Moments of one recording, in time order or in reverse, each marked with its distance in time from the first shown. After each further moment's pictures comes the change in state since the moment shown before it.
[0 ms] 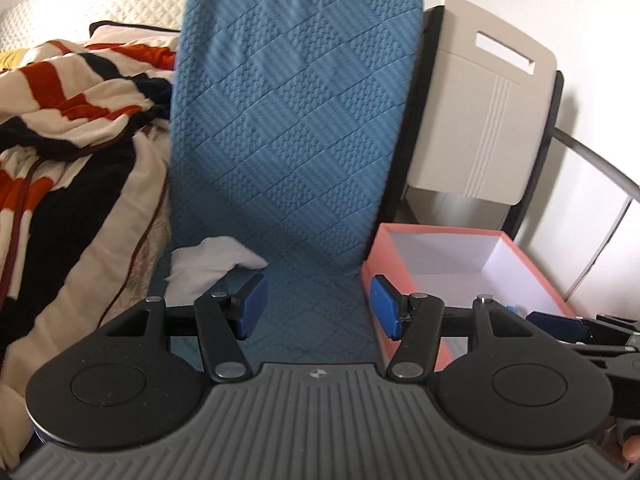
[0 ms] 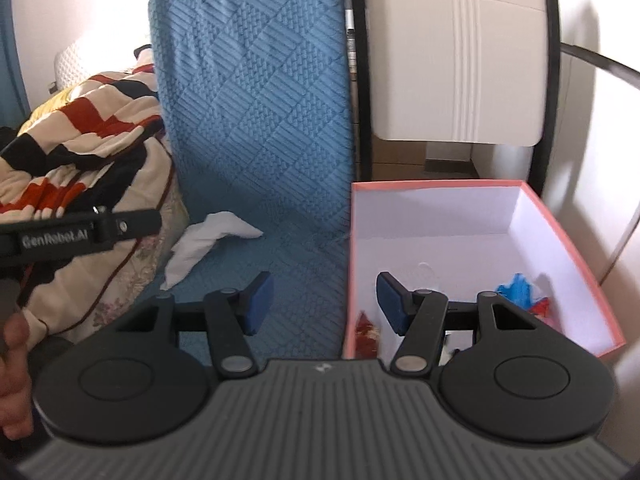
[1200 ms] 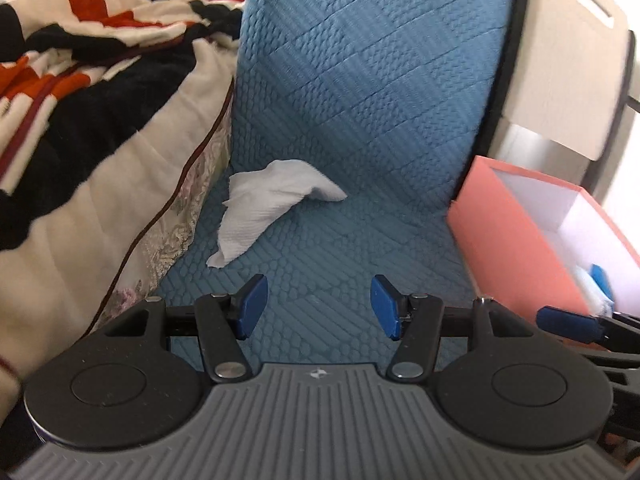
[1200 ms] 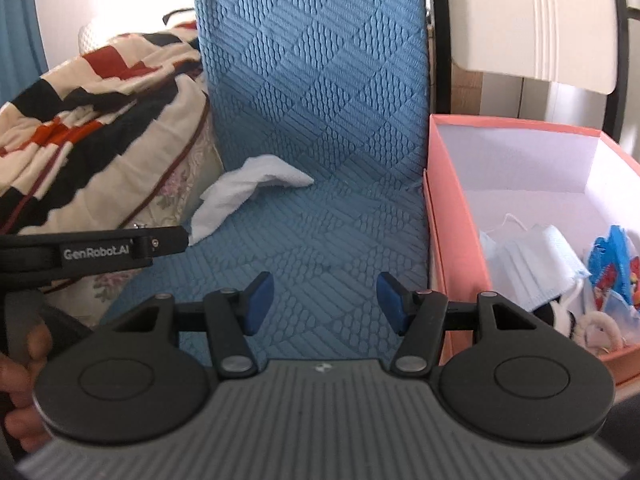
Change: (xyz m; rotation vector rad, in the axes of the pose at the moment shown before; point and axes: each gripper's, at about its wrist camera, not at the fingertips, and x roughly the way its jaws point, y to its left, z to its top) left arm 0.082 0.083 -0.065 -0.048 0.099 0.107; right arm 0.089 0.053 -0.067 -0.032 0.056 0.077
